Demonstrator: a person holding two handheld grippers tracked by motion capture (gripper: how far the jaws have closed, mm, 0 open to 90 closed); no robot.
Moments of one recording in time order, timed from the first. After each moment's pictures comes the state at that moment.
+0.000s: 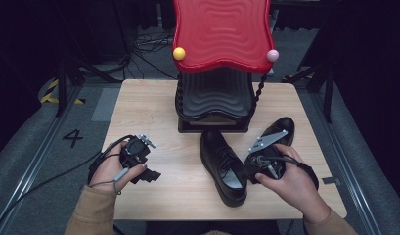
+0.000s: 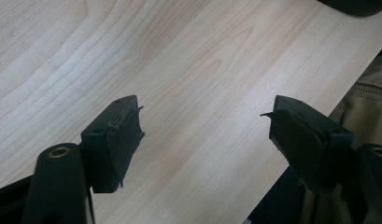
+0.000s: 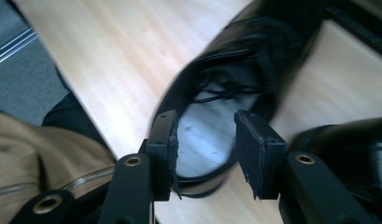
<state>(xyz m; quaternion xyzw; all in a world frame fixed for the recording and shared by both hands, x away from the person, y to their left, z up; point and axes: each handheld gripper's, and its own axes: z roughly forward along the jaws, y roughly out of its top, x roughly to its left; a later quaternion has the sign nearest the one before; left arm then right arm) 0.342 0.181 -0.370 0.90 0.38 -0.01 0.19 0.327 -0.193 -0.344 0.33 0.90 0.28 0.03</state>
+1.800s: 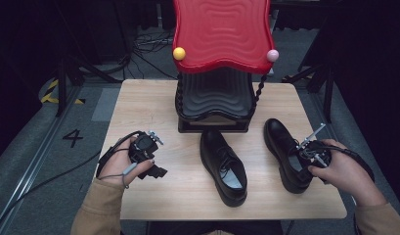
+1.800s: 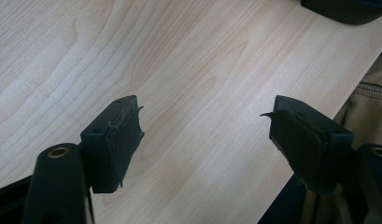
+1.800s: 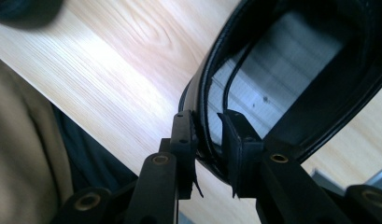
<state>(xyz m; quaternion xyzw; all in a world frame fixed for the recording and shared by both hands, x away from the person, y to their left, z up) 0.357 0.164 -0.372 0.91 0.36 -0.02 0.19 0.365 -0.332 -0.376 0.40 0.91 0.06 -0.03</state>
